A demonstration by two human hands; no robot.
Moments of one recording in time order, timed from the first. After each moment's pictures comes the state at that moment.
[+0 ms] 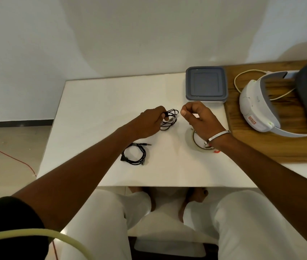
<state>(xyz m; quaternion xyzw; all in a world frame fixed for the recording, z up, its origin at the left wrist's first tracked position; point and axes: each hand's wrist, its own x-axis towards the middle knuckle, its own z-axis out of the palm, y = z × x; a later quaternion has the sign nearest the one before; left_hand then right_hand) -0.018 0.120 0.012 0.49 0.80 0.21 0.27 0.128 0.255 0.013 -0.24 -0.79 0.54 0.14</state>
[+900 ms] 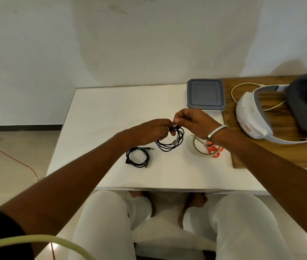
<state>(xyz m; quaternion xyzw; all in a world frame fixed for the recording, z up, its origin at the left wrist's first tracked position) 0.008 0.101 0.068 0.41 0.71 0.32 0.48 0.115 0.252 0.052 -0.17 -0.84 0.52 0.00</state>
